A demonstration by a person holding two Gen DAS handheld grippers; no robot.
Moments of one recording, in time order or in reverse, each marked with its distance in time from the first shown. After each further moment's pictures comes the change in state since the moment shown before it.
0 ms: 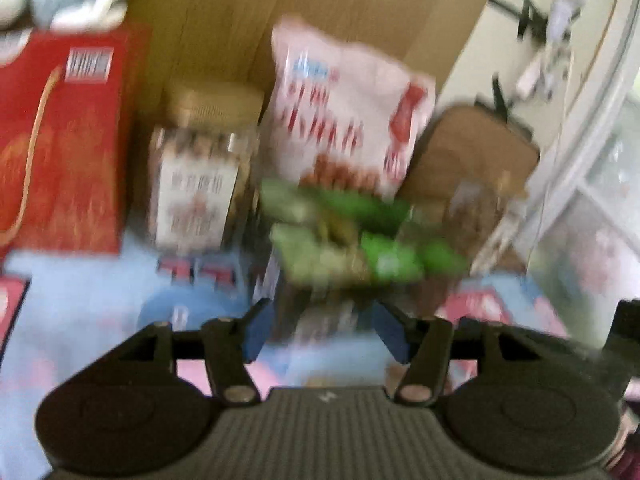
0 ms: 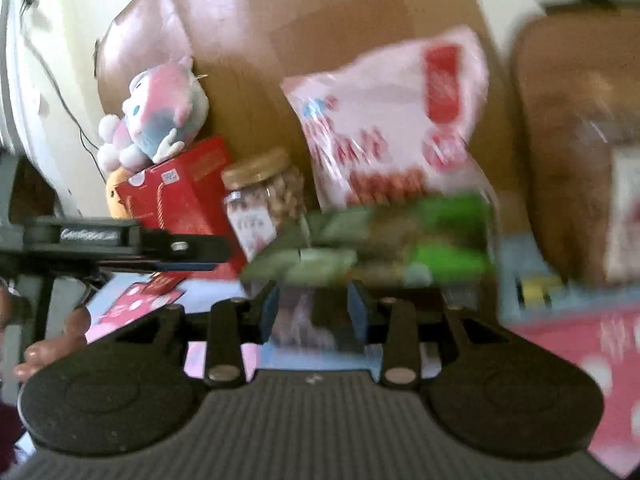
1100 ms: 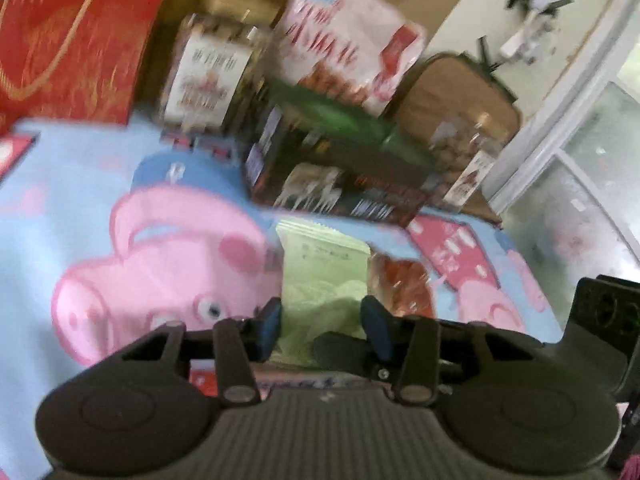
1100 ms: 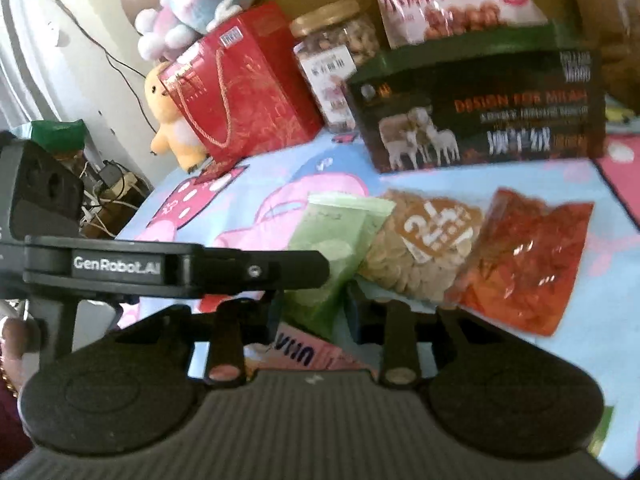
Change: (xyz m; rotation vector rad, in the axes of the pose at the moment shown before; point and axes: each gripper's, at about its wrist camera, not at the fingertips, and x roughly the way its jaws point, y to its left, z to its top) left arm -0.031 -0.008 -0.082 -0.070 0.028 -0.079; right arm 0.018 0.087 -0.073 -0.026 0.184 0.078
